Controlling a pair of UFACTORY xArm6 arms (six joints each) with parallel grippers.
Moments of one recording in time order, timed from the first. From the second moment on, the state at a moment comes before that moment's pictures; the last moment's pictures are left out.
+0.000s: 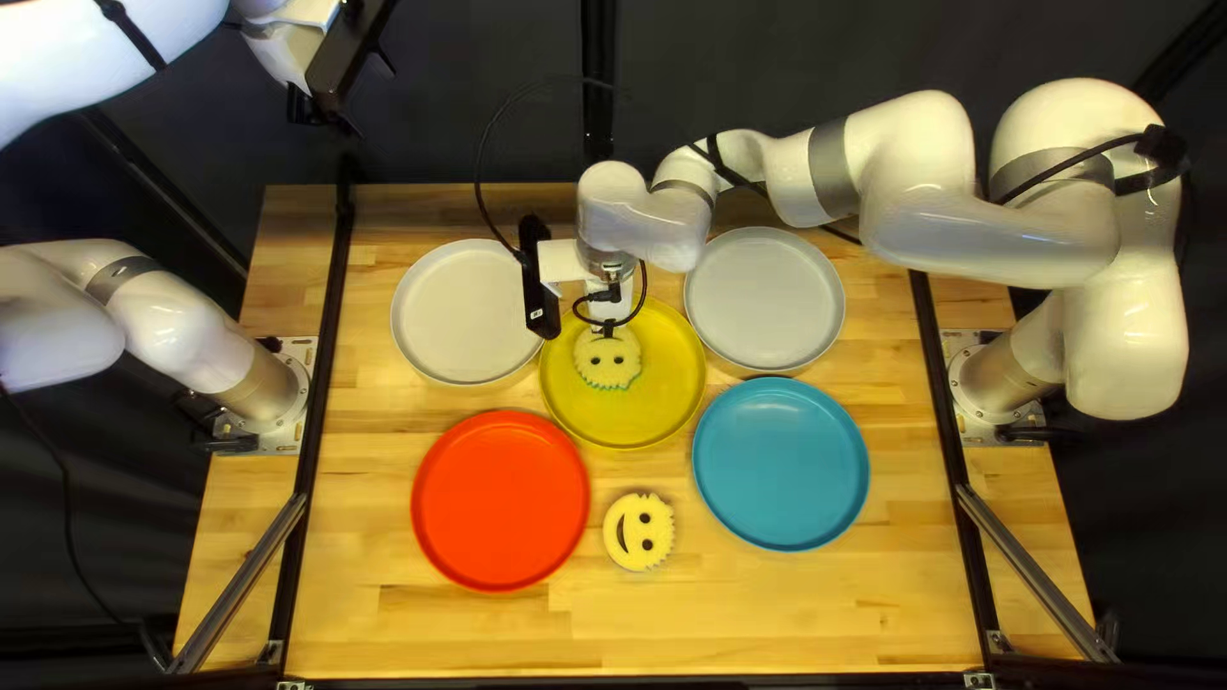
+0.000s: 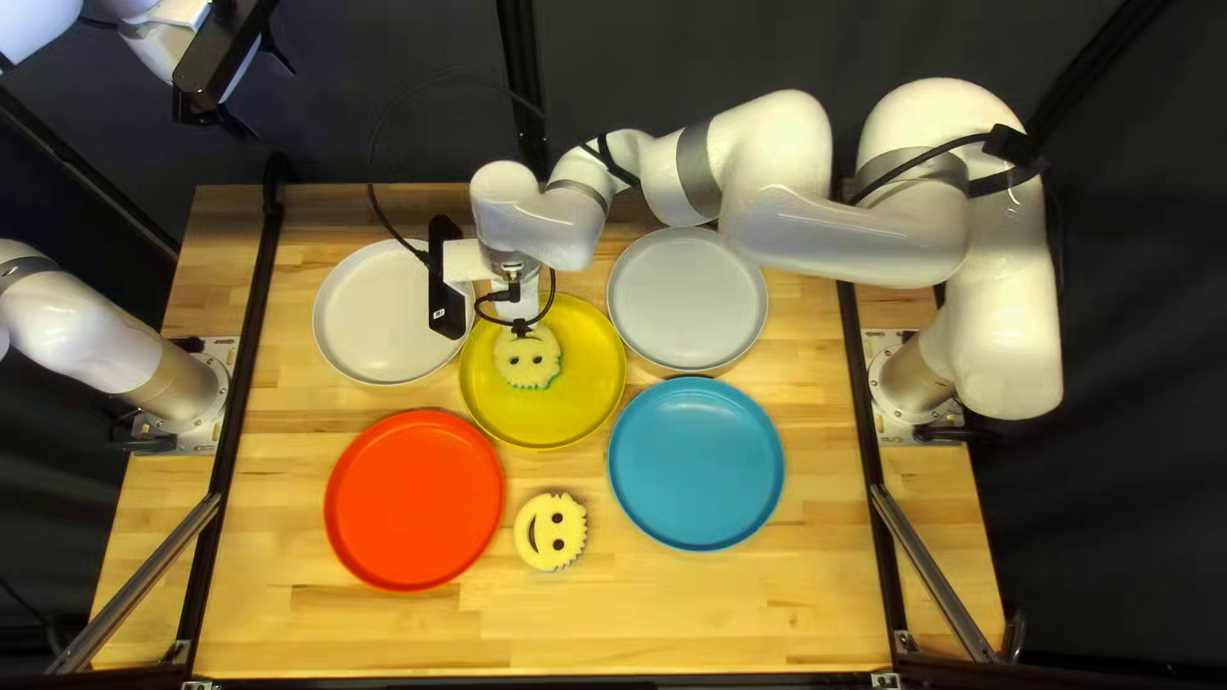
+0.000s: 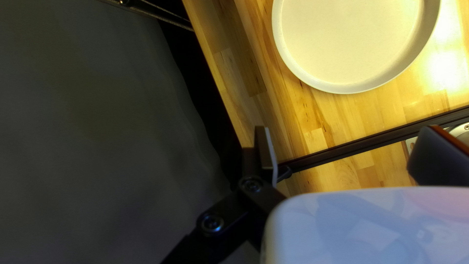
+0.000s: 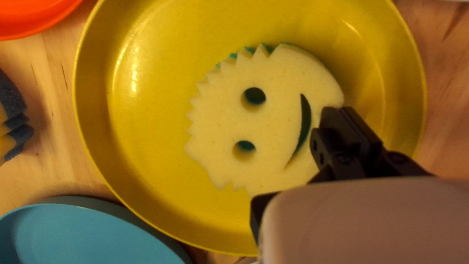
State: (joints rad) left arm 0.97 -0.67 -0.83 -0.21 1.34 1.42; right arm -0.12 0.58 -1.45 0.12 0.85 -0.37
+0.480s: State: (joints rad) left arm 0.97 -0.67 -0.83 -0.21 1.34 1.42; right arm -0.20 0.60 -1.48 0.12 0.87 -0.43
